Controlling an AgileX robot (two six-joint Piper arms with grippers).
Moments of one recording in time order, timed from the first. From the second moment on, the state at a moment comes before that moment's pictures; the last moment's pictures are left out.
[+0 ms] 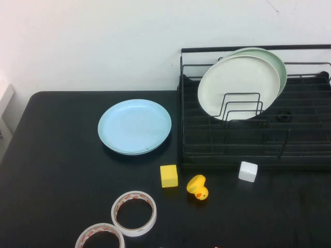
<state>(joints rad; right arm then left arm) -0.03 -0.01 0.02 -0.14 0.41 0.09 -0.03 -0.01 0.02 -0.06 0.35 -0.09</state>
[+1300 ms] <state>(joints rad) -0.03 -0.01 0.03 -0.06 0.36 0.09 -0.03 -0.01 0.02 -0.05 0.32 -0.09</state>
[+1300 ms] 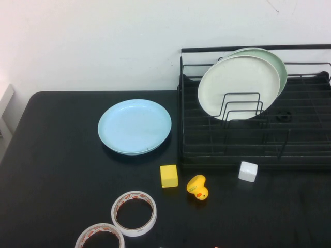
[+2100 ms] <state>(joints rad) -0.03 -0.01 0.03 0.63 0.27 0.13 -0.03 -0.01 0.02 -1.05 0.01 -0.31</state>
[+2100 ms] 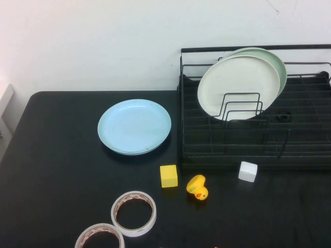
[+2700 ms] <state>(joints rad) -0.03 -0.01 0.03 0.66 0.32 0.04 -0.03 0.34 -0.39 -0.90 0.33 0.22</state>
